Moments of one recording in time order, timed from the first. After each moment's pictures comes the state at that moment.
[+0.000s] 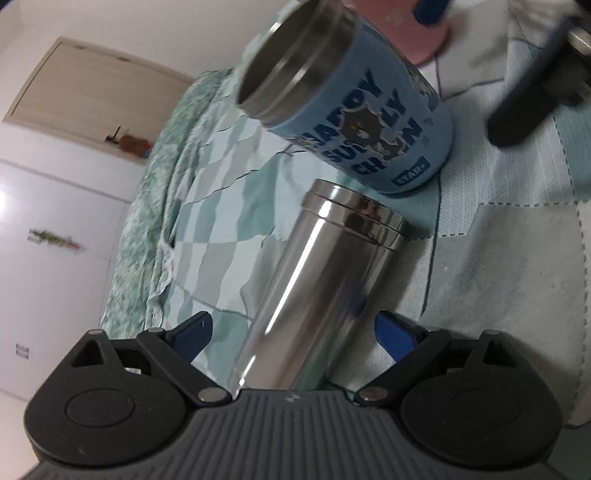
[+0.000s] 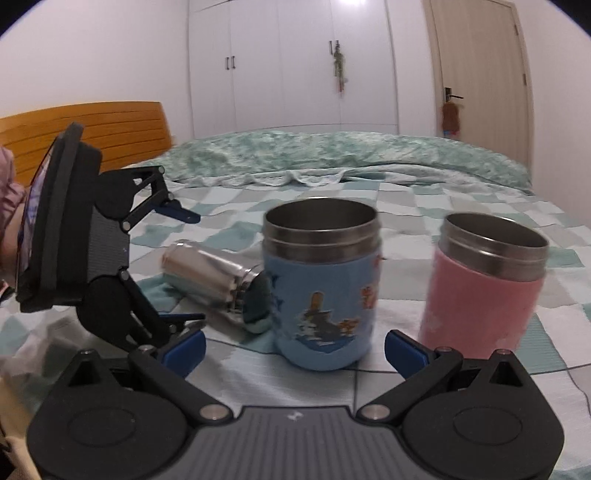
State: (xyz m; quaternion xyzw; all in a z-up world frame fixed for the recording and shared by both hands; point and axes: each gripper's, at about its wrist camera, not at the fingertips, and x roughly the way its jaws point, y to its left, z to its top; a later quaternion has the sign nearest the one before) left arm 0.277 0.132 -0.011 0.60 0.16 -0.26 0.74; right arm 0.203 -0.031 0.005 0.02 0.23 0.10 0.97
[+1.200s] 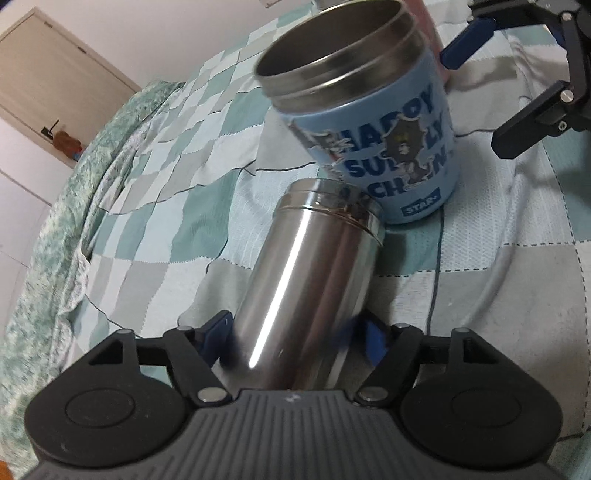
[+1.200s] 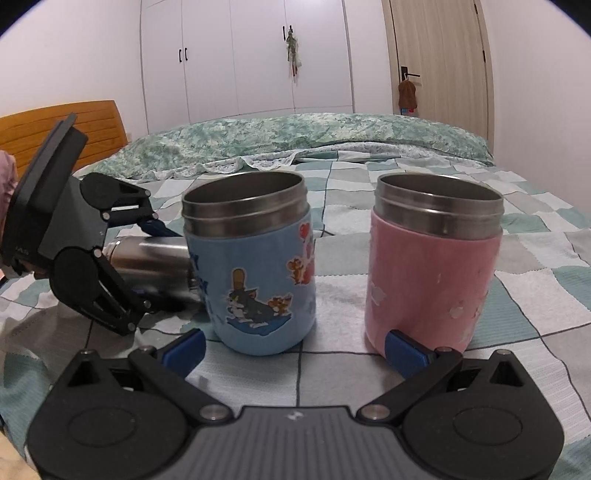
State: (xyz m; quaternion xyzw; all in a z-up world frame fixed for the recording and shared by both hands) left arm 0.339 0.132 -0.005 0.51 0.21 -0.39 0.73; right arm 0.211 -0.050 -0.009 0.05 0.26 0.05 0.96
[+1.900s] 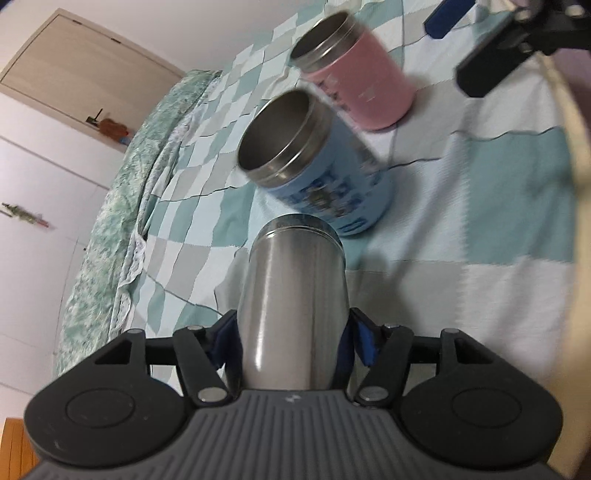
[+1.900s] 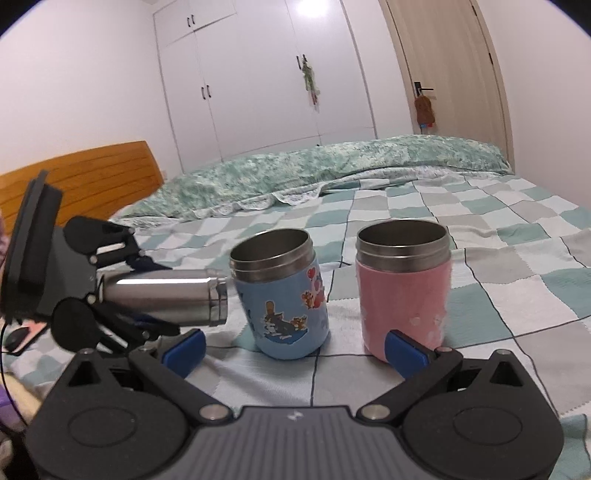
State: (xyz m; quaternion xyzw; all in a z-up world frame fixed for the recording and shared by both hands) left arm 0.219 0.115 0.040 0.55 0.22 -0.29 0.76; right arm 0.142 -0.095 0.032 0.10 0.22 0.12 0.96
